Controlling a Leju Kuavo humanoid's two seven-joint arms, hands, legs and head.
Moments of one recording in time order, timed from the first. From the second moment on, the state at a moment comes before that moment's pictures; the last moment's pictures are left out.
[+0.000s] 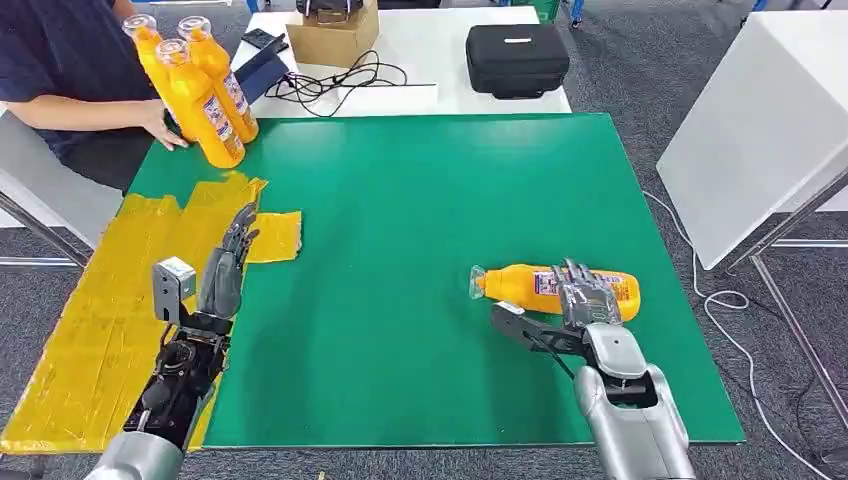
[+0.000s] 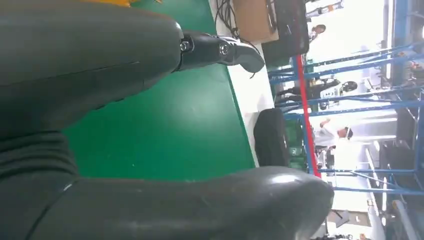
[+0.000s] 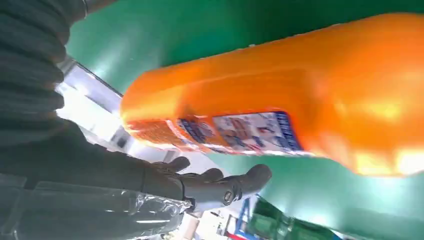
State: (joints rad) left arm -0.34 0.00 0.08 -0.98 -0.12 -0.37 -0.65; right arm -0.26 0.04 0.11 -1.32 1.50 0.27 0.21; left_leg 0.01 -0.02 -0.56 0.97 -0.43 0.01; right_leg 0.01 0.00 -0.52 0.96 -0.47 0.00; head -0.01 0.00
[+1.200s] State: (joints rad) left arm -0.25 -0.10 0.19 -1.16 -0.16 -0.41 -0.59; right arm -0.44 0.07 -0.04 -1.08 1.56 0.24 0.32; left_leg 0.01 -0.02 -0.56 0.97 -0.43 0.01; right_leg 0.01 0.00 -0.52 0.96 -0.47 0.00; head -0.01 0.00
